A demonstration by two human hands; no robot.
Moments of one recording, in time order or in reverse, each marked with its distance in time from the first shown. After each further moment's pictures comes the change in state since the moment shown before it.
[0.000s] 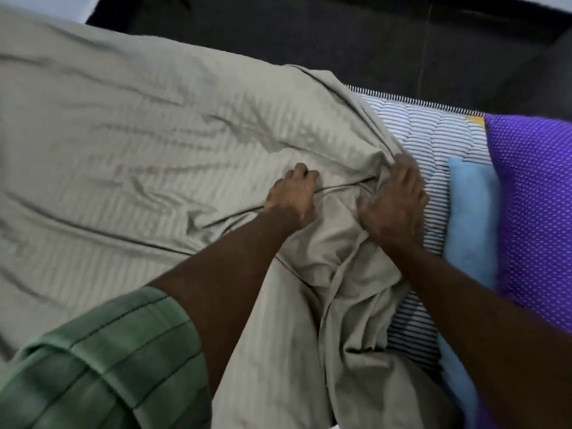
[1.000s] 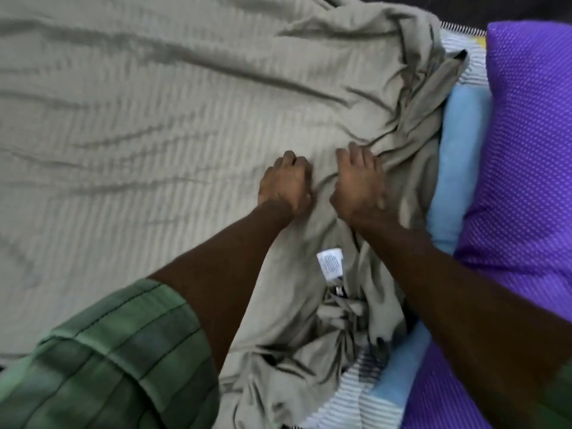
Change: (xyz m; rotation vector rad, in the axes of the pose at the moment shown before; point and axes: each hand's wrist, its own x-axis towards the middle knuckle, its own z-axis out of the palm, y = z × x) left_hand -0.082 0.029 0.059 -0.134 0.011 -0.117; right_hand -0.077 0.015 0.013 -0.242 -0.297 -0.365
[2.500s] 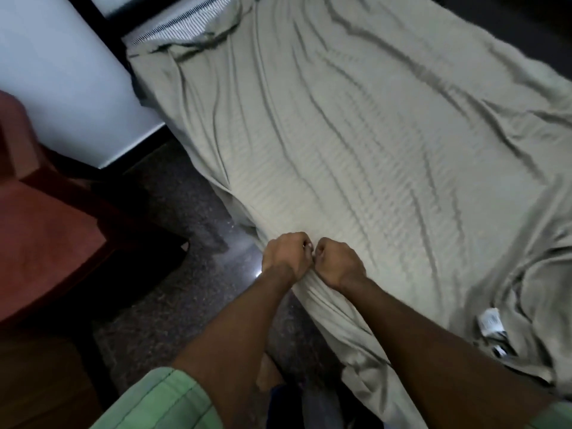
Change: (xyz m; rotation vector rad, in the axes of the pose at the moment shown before) left_hand -0.446 -0.145 -0.009 -0.336 0.125 -0.770; right_hand -0.325 -0.279 0.017 0.190 -0.567 -0.505
